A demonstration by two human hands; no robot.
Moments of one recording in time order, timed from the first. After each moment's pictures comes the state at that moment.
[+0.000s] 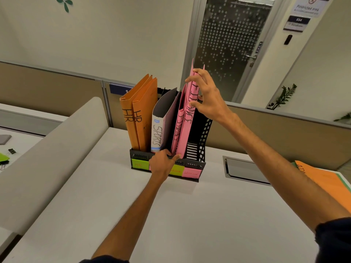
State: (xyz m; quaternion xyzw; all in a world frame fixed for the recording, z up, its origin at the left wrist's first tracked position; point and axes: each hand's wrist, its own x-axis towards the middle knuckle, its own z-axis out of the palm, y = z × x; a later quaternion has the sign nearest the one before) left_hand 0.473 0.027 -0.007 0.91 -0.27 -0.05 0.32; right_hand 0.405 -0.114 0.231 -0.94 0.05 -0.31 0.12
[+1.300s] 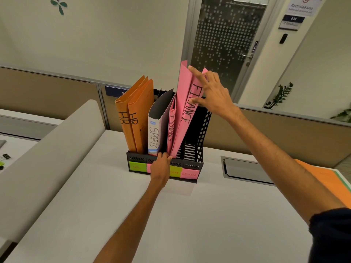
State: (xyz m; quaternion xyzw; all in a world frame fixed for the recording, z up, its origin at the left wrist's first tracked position) left_hand 0.465 0.026 -0.023 0.90 -0.33 -0.05 0.29; right_hand 0.407 -0.150 0.234 -0.95 0.16 -0.27 -0.03
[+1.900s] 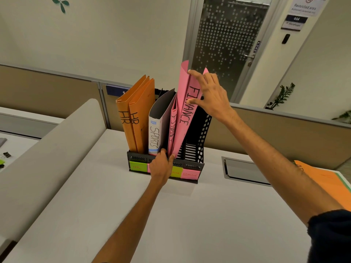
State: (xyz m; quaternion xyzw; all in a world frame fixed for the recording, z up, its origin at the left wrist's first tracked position) left_hand 0.470 0.020 -0.020 0.90 -0.28 -0.03 0.33; right_hand 0.416 -0.144 0.227 -0.94 0.16 -0.31 -0.05
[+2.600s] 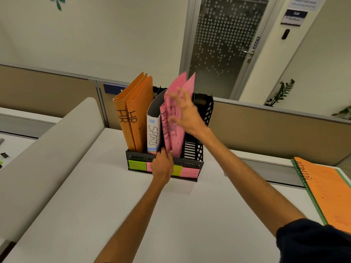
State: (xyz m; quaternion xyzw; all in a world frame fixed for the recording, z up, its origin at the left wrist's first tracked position) left_hand 0.461 0.013 -0.018 0.91 -0.25 -0.04 0.32; right_hand 0.439 -0.092 0.161 -0.94 0.12 -0.25 0.18
